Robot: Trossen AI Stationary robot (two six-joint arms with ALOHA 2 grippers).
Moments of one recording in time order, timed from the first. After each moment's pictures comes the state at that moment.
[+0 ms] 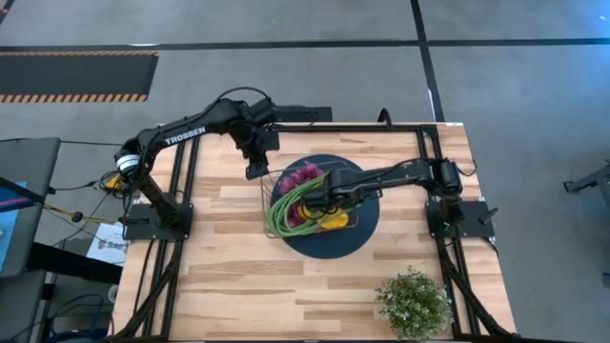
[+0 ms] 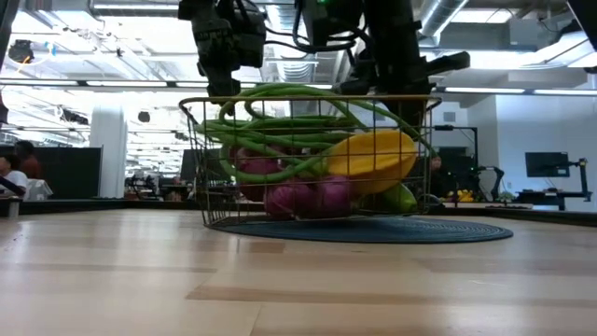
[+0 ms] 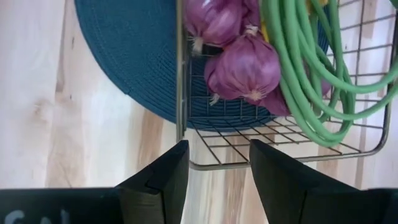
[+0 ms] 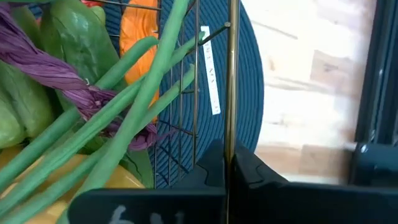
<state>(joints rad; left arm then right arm) 0.53 1.65 1.53 -1.22 0.36 0.33 0.04 2.00 1.73 -1.57 0.33 1.45</state>
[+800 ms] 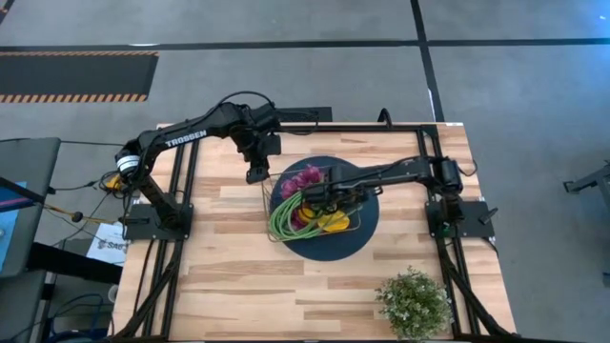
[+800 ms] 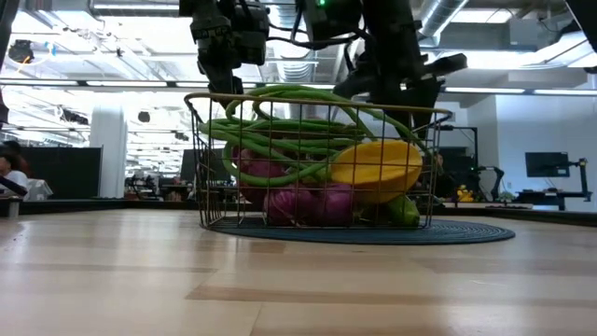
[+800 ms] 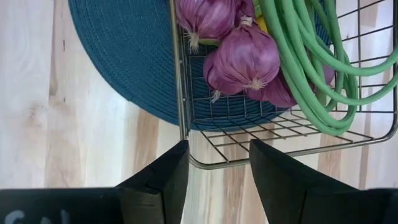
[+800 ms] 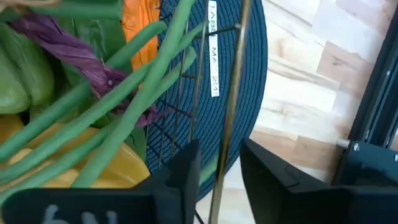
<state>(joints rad) 0.48 1.65 1.53 -1.22 0.33 0.33 0.01 2.00 1.73 -1.57 0.25 1.29</state>
